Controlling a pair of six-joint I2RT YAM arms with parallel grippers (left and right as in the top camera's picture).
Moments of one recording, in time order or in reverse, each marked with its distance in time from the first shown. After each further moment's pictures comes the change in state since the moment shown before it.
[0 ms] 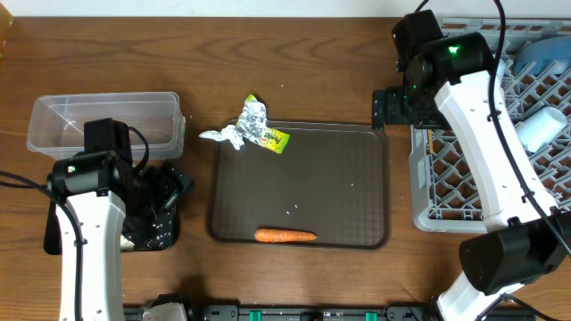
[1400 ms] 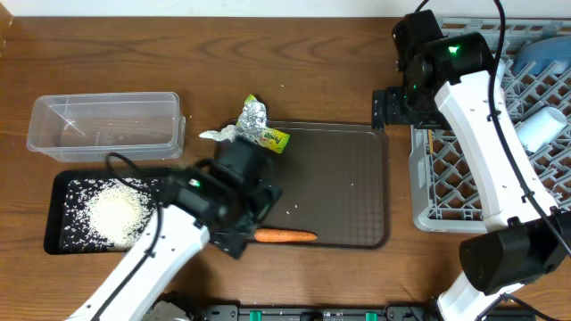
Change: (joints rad) left arm -0.797 0.000 -0.084 0.233 -0.024 -0.905; right arm 0.000 0.000 0.000 0.000 0.000 0.000
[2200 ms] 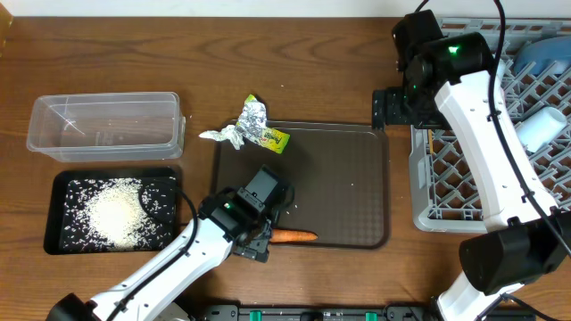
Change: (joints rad) left arm -0.095 0.045 -0.298 0.410 -0.129 -0.353; right arm 0.000 0.000 0.000 0.000 0.001 0.000
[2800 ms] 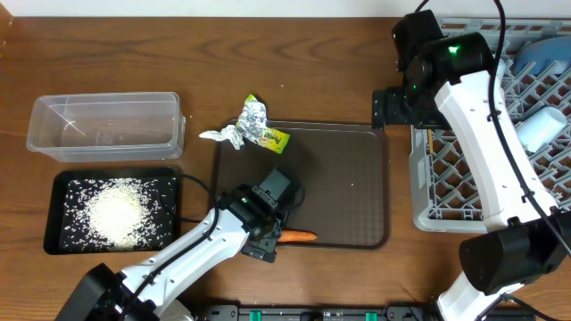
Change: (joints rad) left arm -0.032 0.126 0.000 0.071 0.022 -0.014; right arm 0.000 0.000 0.000 0.000 0.000 0.000
